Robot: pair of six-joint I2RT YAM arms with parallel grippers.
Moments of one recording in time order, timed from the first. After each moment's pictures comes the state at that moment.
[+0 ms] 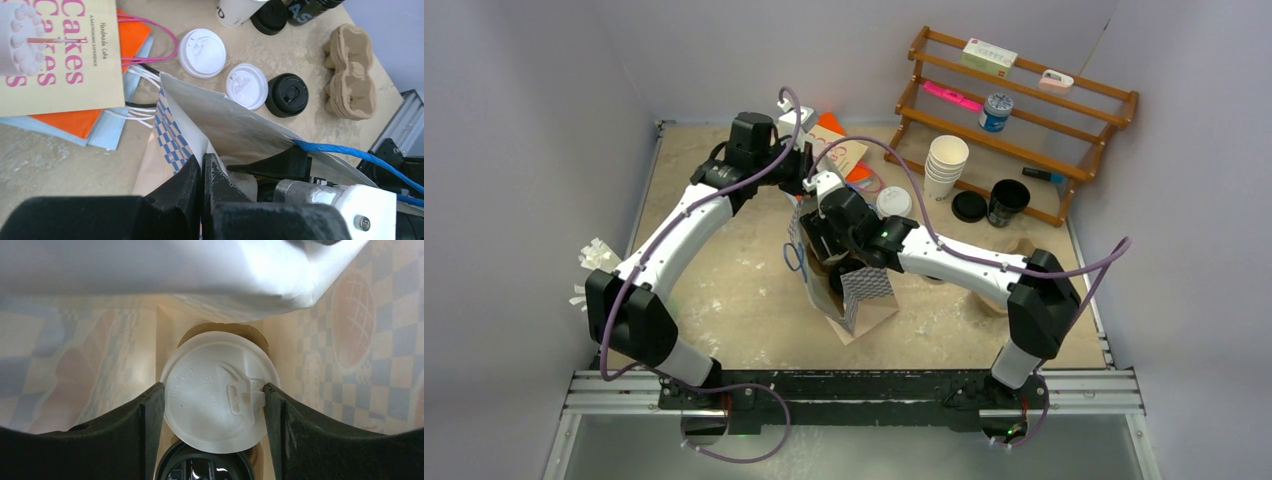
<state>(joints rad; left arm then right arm) -0.39 1.53 1.43 -0.46 0.46 -0.13 0.95 1.68 1.31 -0.33 0.24 0.20</state>
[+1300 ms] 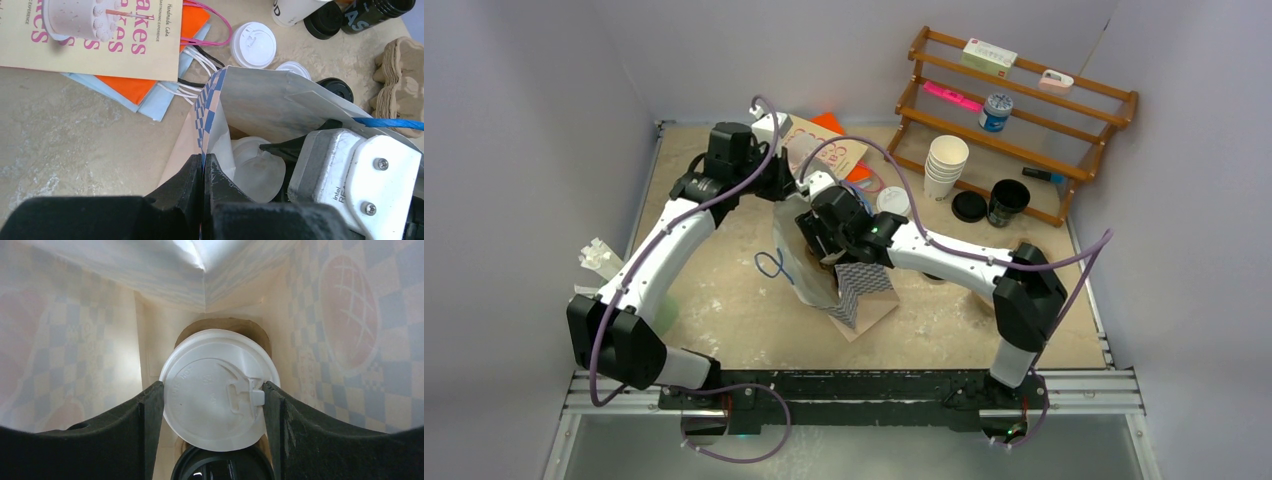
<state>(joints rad) -0.33 1.41 1.33 -0.50 0.29 -0.12 0.95 1.75 1.38 -0.37 0.25 0.20</state>
